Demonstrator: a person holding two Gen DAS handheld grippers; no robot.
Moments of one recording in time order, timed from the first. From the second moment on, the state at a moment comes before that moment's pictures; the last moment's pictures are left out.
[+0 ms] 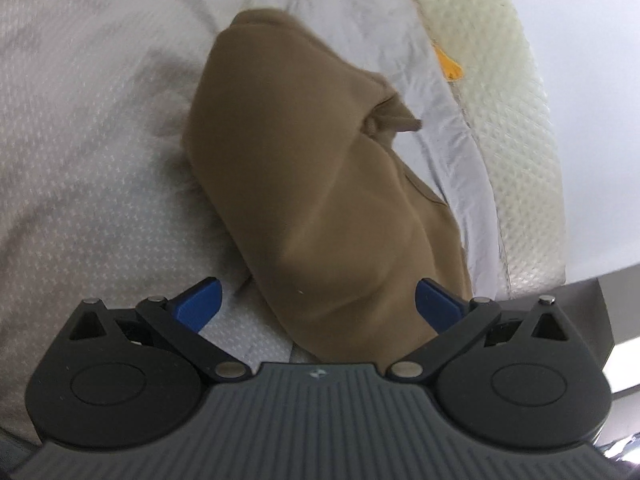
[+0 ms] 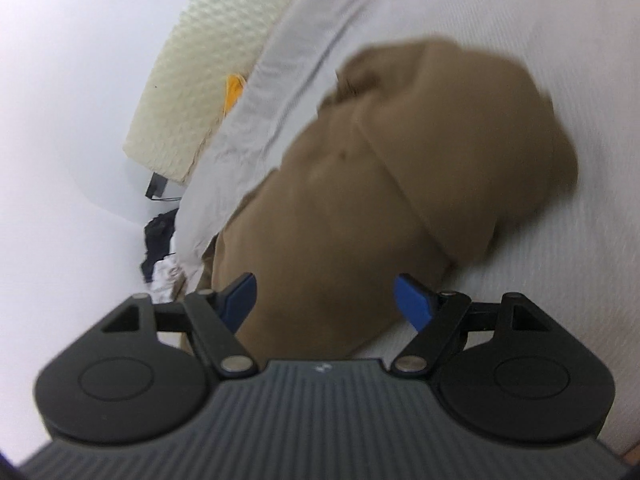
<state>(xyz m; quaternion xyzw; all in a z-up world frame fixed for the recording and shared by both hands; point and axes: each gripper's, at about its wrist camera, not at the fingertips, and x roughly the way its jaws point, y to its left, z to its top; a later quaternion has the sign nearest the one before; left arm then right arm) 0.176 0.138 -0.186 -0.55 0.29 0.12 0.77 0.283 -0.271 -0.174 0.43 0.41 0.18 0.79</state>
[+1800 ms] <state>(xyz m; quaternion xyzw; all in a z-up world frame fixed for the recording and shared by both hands) 0.228 0.150 -0.216 -0.59 0.22 0.14 0.77 0.338 -0.268 -0.220 0.58 0.36 0.09 0.72</state>
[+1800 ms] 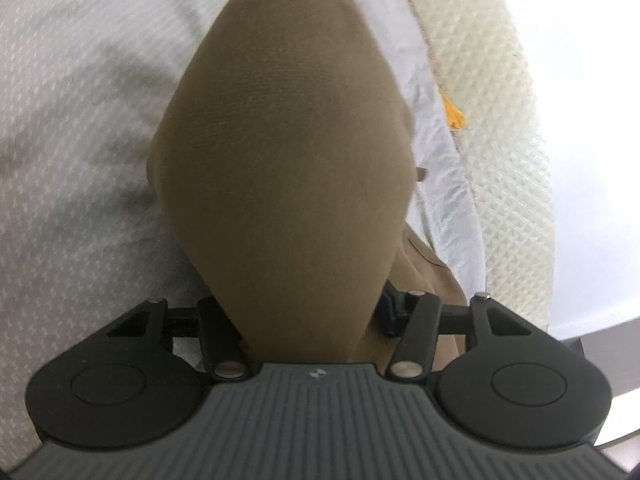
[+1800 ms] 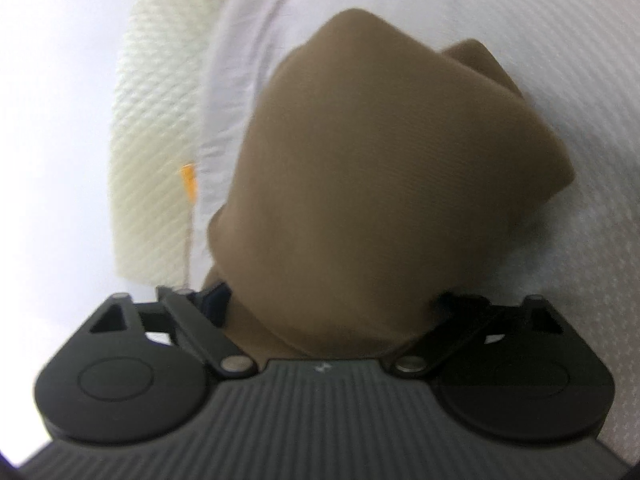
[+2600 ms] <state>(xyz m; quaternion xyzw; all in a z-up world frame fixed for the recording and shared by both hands) 0.224 0.171 -0.234 -0.63 0.24 0.12 0.73 0.291 -0.295 -0.209 0.61 0.39 0.06 0.69</state>
